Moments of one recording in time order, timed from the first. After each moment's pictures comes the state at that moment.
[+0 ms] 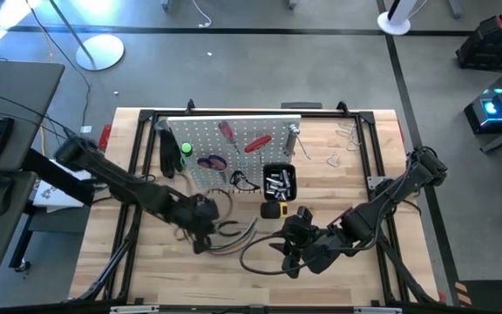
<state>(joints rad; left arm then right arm) -0.46 1.48 1.00 -0.60 -0.16 -0.75 0.64 1.66 1.49 -0.62 0.55 0.86</state>
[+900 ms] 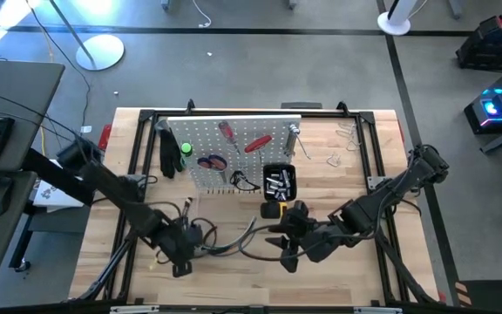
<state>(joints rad) -0.70 1.45 0.93 -0.63 -0.09 -0.92 0.59 1.62 1.49 -0.55 0.52 0.80</state>
